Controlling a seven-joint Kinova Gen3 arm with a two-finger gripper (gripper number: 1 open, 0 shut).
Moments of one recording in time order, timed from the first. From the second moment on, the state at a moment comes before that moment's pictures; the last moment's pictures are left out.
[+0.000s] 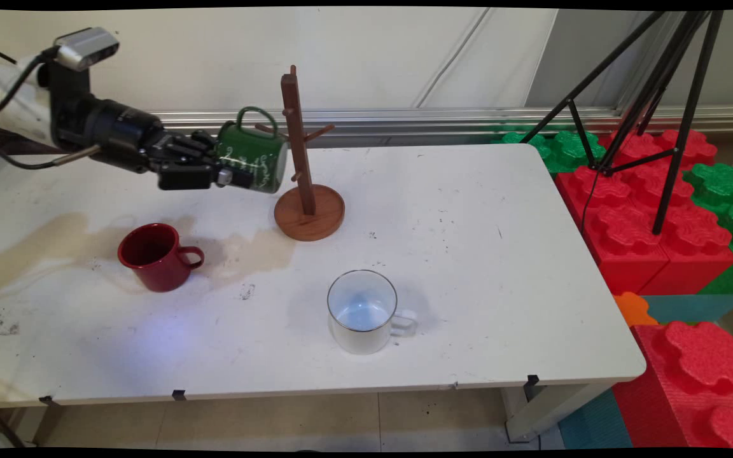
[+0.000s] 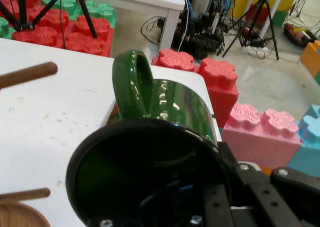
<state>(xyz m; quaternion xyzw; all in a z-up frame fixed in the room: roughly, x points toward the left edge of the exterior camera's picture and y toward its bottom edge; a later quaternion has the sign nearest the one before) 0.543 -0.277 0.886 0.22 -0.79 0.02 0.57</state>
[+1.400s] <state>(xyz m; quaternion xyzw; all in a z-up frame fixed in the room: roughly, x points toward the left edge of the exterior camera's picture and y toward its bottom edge) 0.629 -0.263 0.905 0.19 -0.89 0.11 0.40</state>
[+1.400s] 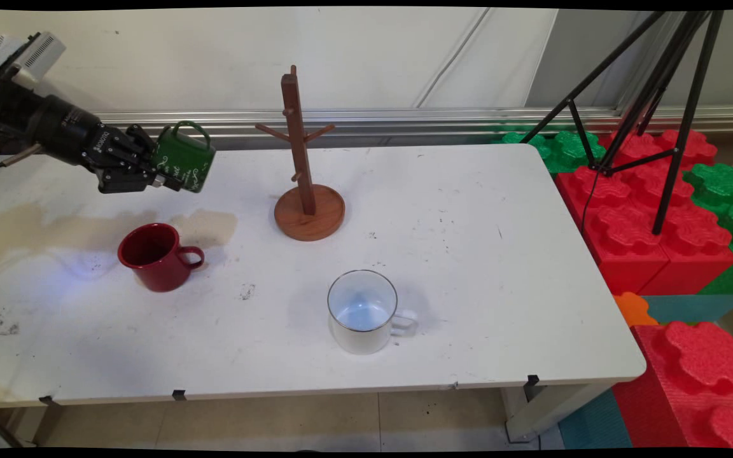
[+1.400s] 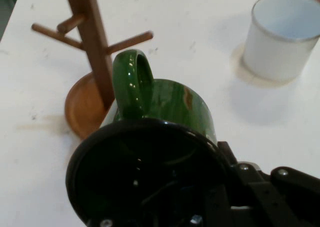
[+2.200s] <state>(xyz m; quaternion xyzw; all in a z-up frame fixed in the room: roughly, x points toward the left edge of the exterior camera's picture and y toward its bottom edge) 0.658 -0.289 0.870 0.16 -0.93 0.15 0.29</state>
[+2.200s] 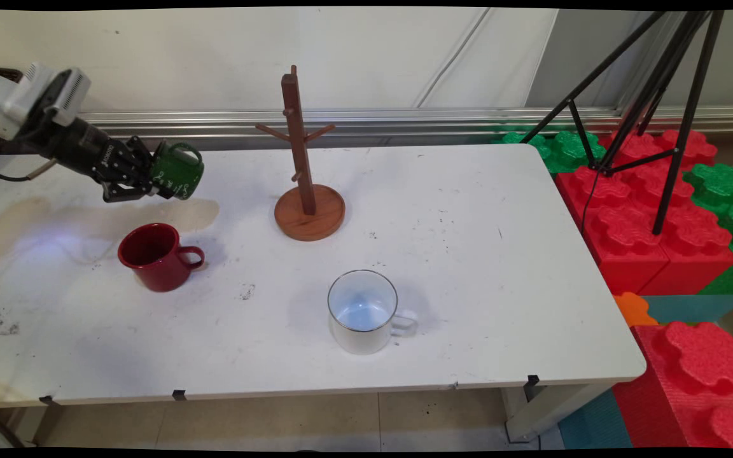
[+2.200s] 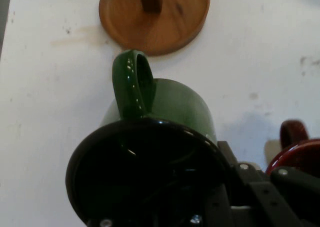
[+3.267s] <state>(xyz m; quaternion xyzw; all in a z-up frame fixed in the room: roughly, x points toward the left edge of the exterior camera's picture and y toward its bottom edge) 0.657 -0.324 0.818 0.11 -0.96 0.15 0.20</state>
